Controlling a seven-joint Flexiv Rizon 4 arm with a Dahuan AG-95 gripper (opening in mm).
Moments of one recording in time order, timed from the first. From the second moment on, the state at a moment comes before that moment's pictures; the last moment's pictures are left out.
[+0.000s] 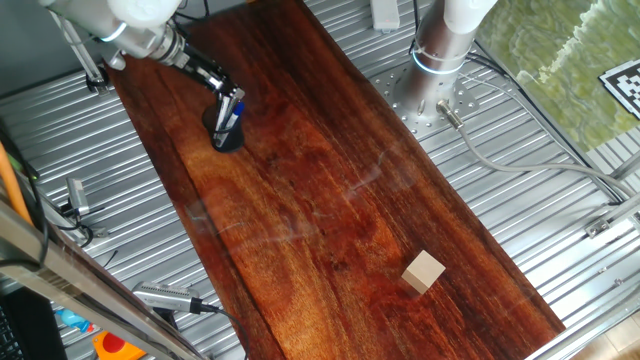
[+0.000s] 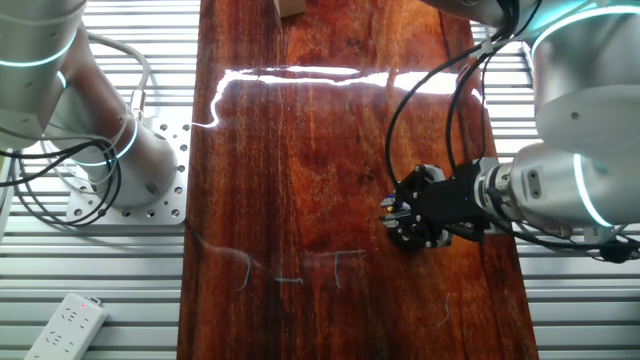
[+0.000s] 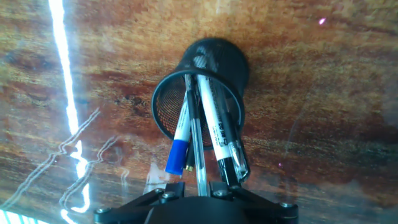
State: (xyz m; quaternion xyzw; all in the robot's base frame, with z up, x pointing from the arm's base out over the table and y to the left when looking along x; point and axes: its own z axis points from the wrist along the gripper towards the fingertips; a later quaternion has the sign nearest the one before) arm 0.478 -0.134 0.141 0.09 -0.95 -0.10 0.27
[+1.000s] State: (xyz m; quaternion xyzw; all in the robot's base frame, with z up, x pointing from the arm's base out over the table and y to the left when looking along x) arm 0.536 -0.113 0.163 0.04 -0.99 -0.10 0.12
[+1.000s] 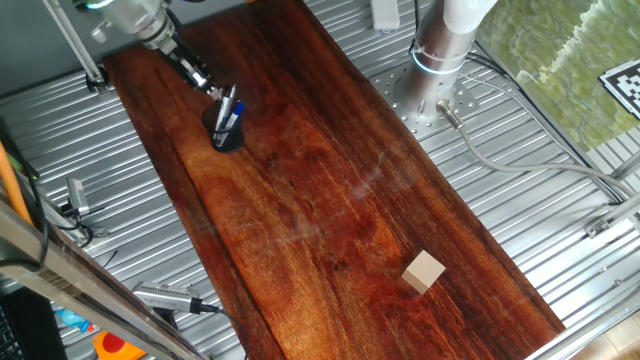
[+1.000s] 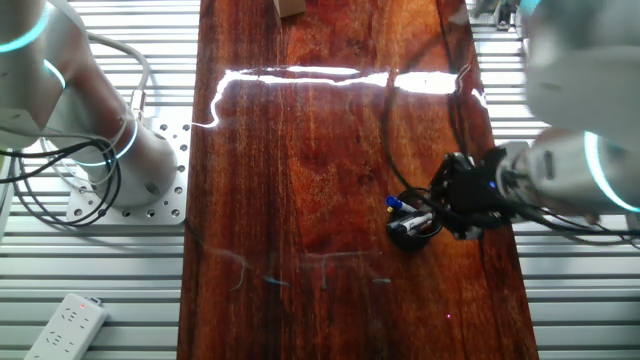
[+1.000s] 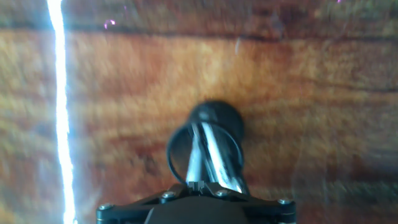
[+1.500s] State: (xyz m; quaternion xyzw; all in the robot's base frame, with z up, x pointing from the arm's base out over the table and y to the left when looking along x) arm 0.597 -0.057 0.157 -0.01 -0.99 -0.11 0.04
